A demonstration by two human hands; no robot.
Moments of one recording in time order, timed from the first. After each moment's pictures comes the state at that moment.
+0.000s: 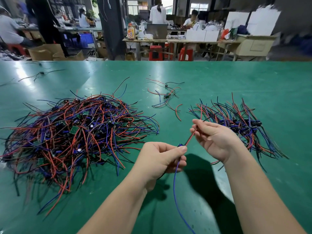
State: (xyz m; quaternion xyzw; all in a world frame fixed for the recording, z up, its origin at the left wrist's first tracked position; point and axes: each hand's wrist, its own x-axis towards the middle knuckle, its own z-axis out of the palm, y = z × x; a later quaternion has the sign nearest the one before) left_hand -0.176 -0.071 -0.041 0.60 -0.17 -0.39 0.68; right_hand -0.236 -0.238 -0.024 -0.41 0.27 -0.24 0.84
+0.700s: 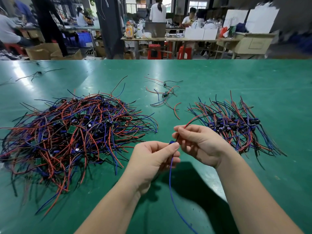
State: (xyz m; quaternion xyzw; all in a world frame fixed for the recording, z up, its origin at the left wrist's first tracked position) left_hand -0.182 -0.061 -0.035 0.57 -0.15 -0.36 0.73; right_hand -0.234 -0.209 -0.025 -0.51 0.20 -0.09 0.83
